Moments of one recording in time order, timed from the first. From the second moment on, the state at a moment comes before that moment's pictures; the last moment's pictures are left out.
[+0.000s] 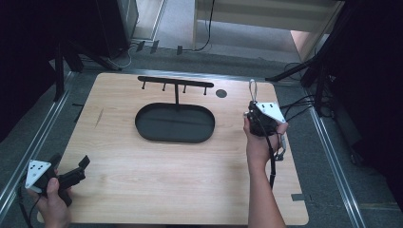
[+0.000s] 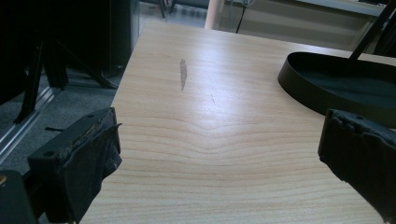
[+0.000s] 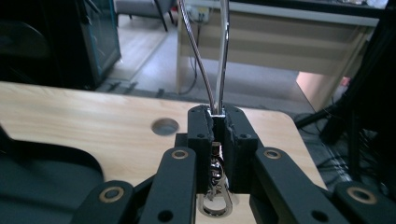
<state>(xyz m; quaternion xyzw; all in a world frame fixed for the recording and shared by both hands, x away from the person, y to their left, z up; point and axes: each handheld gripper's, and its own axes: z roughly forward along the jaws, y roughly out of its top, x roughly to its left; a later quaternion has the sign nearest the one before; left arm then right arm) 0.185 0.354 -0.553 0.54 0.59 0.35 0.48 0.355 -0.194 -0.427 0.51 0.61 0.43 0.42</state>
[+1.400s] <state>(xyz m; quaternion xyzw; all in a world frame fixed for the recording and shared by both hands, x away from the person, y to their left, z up) 0.185 0.355 -0.553 0.54 0.60 0.35 0.48 0.368 -0.080 -0.462 0.47 0.68 0.42 0.37</state>
